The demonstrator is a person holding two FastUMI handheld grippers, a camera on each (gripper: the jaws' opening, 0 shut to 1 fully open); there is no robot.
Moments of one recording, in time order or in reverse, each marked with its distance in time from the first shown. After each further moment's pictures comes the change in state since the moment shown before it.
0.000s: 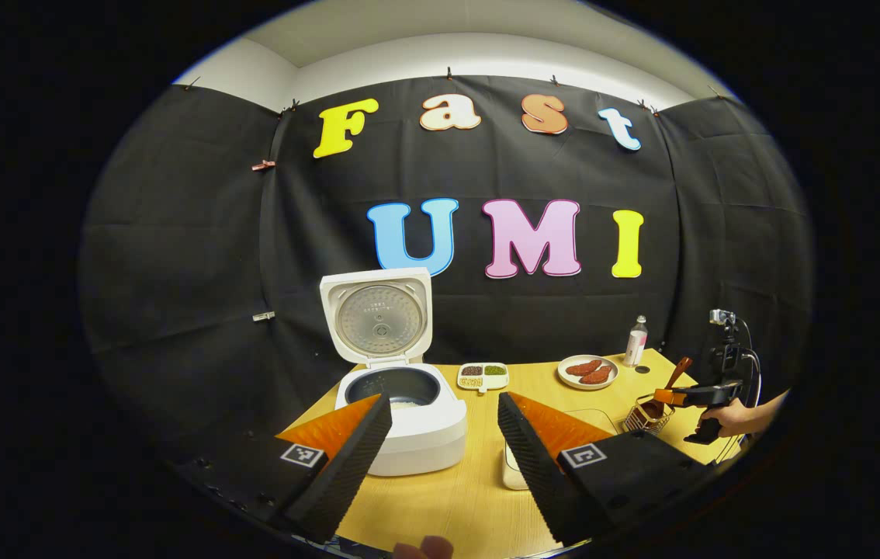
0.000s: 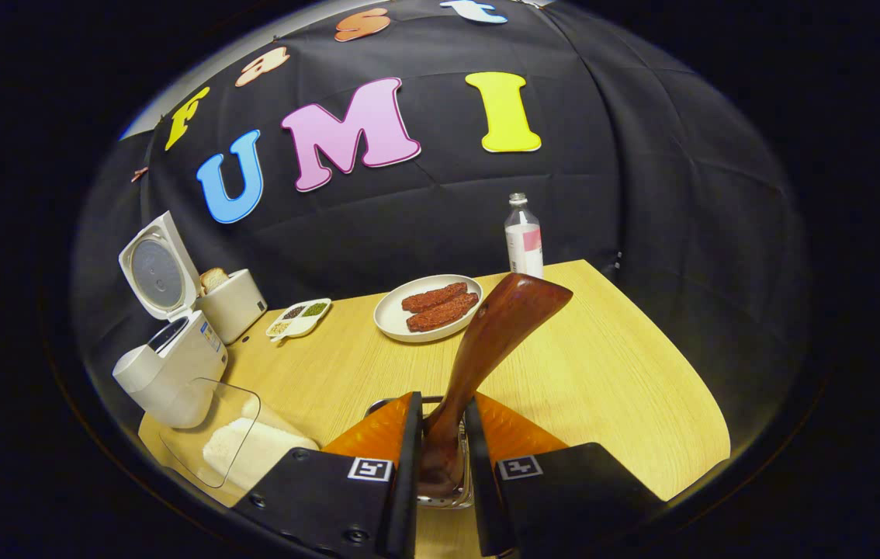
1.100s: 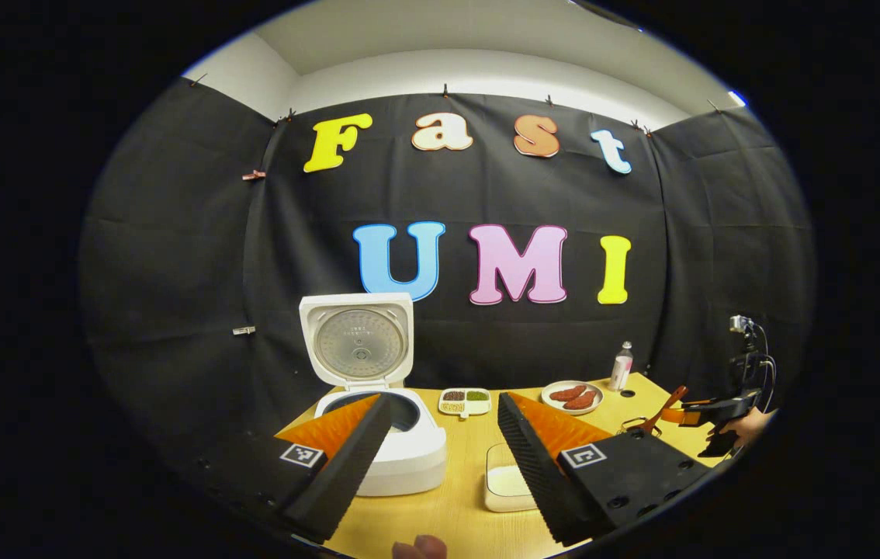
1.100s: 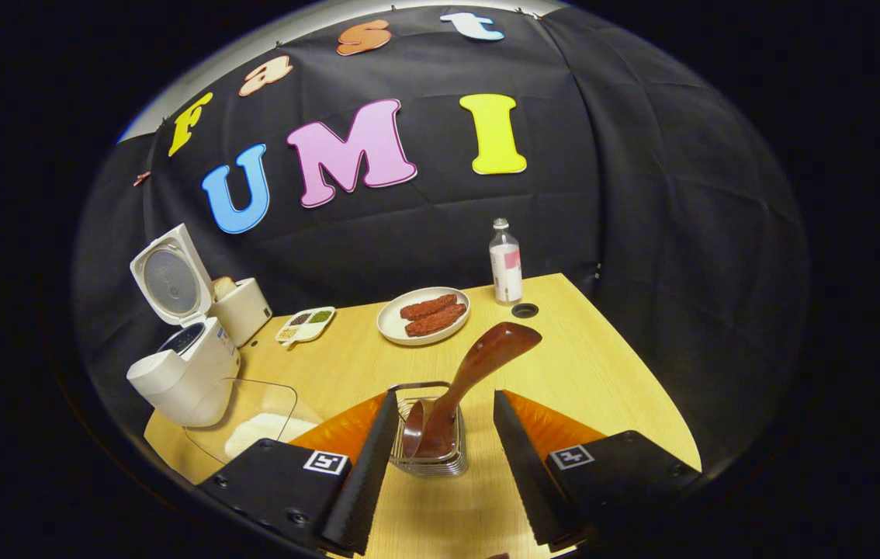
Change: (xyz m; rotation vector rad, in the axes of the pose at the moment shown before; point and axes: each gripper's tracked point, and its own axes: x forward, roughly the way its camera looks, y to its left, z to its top) left arm 0.017 -0.021 0.024 -0.014 -0.097 -0.071; right arm -0.056 -0.005 0.014 0.028 -0.015 -0.048
